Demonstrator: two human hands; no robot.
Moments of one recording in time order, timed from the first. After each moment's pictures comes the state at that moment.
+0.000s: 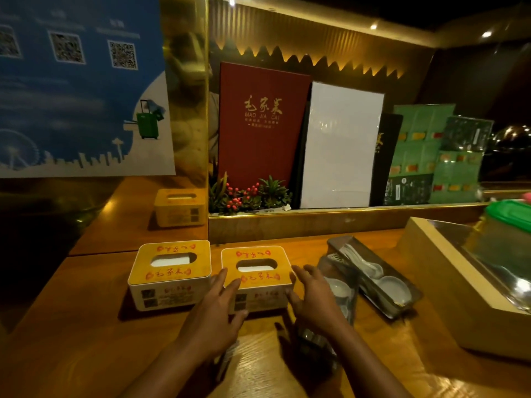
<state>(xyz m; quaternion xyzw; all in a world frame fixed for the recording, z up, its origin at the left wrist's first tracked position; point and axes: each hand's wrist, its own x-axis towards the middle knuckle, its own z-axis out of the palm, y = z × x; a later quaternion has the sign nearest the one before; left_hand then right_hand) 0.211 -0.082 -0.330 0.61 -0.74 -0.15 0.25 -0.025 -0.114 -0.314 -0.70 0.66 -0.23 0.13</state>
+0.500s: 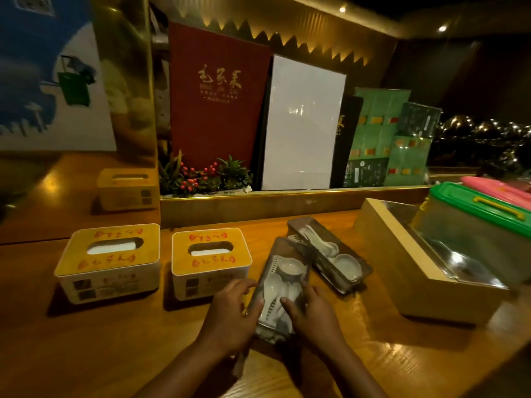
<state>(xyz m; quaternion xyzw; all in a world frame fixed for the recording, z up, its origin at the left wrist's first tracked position) 0.103 -0.076 -0.356 0.48 -0.71 -0.29 0.42 -0.101 -0.060 -0.354 -0.61 0.73 -0.26 0.16</state>
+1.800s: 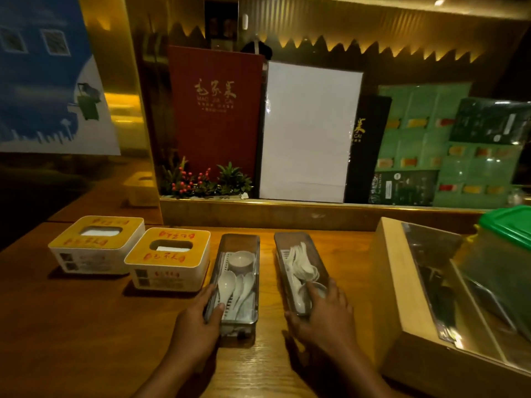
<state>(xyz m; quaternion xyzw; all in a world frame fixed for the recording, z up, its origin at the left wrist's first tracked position) -0.032 -0.060 -0.365 0.68 -0.48 -0.28 0.48 -0.282 -0.122 -0.344 -0.72 0.68 -0.10 0.08</state>
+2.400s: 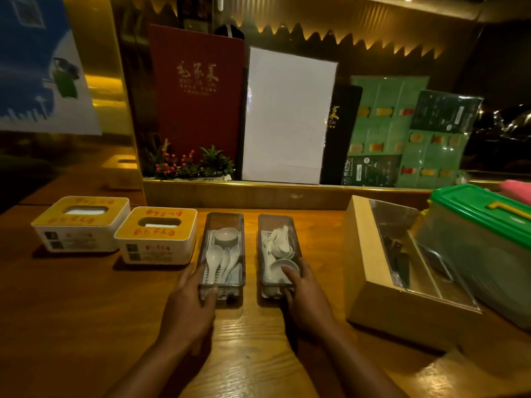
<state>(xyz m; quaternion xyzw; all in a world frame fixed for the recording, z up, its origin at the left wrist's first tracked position) -0.044 -0.021 -0.358 0.71 -0.55 -0.17 0.41 -0.288 -0.084 -0.357 -0.75 0.61 -0.21 0.14</state>
